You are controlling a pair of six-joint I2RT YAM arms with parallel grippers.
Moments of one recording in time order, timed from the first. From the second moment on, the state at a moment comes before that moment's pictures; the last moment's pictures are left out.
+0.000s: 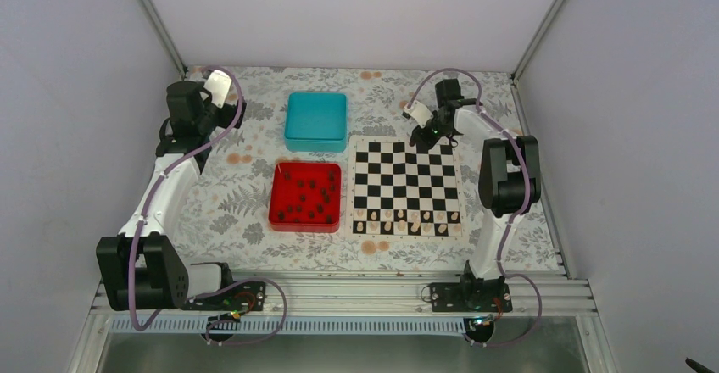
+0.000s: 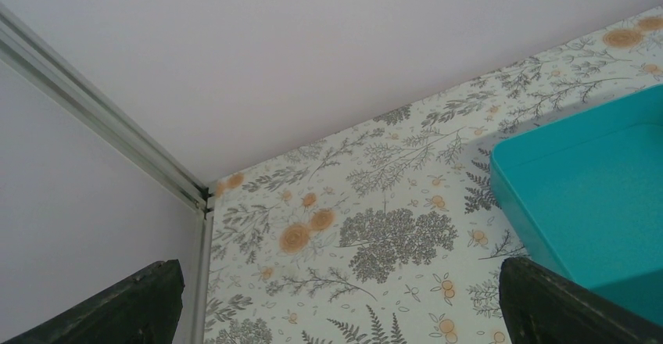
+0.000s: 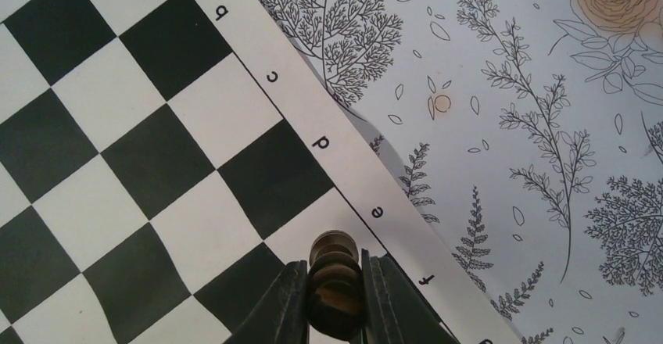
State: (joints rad) left arm 0.05 1.27 1.00 -0.08 0.08 0.37; right arm 0.14 1.98 1.45 -0.65 -0.33 -0.70
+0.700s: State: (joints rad) left arm 0.05 1.27 0.98 -0.08 0.06 0.38; right arm 0.20 2.06 1.49 -0.63 -0.31 -0.69
